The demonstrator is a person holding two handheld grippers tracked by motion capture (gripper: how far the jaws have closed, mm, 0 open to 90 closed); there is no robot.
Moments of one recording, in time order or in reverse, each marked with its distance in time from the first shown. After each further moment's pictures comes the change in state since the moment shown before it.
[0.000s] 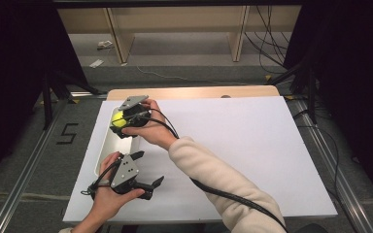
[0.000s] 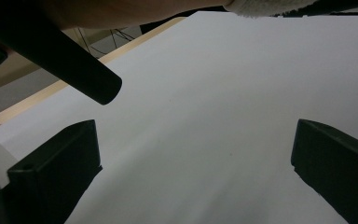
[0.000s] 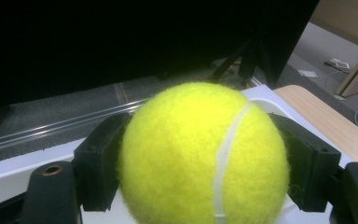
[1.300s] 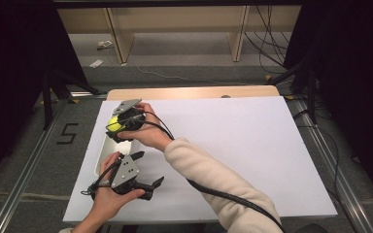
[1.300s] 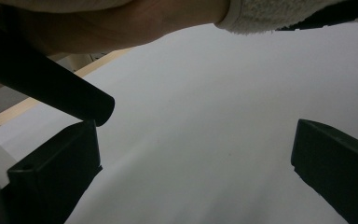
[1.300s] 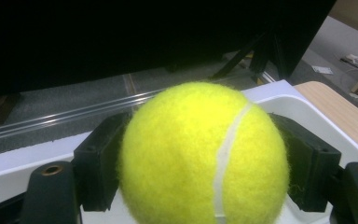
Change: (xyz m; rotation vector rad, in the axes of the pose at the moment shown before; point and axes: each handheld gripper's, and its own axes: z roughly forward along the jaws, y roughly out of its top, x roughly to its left) left arm -0.001 0.000 0.000 0.000 -0.001 0.008; right arm 0.010 -0.002 0.015 0.040 0.042 -0.028
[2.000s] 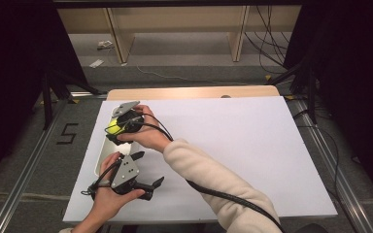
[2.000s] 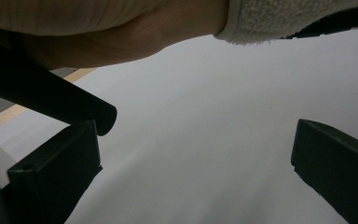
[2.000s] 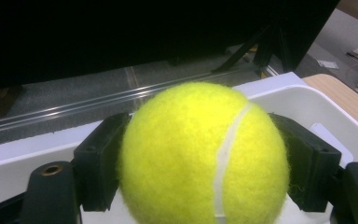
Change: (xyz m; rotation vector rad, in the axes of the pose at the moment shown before) left arm -0.001 0.000 0.000 -0.001 -0.002 -0.005; right arm 0.002 -0.005 0.007 0.023 0.009 -0.003
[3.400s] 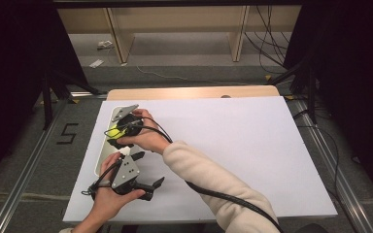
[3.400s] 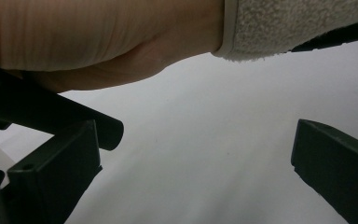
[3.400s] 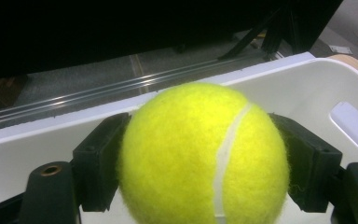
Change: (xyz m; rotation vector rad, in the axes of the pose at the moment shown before) left arm -0.001 0.000 0.000 0.003 -0.004 0.002; right arm 0.001 -0.011 0.011 0.050 0.024 0.009
